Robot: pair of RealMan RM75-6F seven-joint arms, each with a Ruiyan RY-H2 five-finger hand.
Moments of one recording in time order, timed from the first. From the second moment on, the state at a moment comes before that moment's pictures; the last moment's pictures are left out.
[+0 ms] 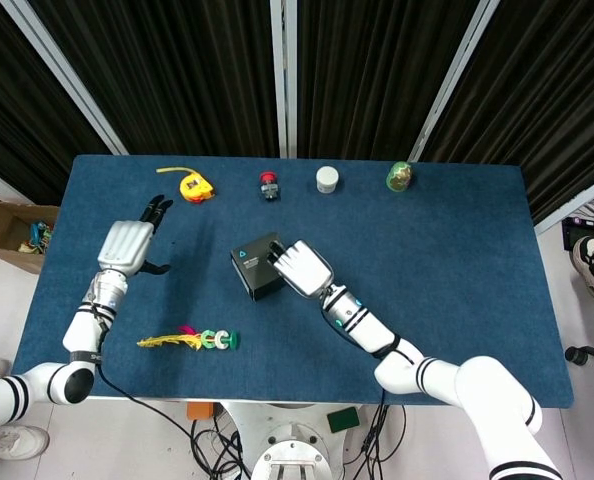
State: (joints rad) left arm -0.71 -1.32 -0.11 -1.51 0.96 1.06 0.21; right arm 1.05 -2.00 0.06 -0.81 -1.42 1.09 -0.28
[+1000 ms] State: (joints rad) left arm -0.33 -1.17 -0.01 -1.52 1.21 1.46 0.12; right arm 0.57 -1.24 0.03 -1.70 -1.35 1.42 -0.33
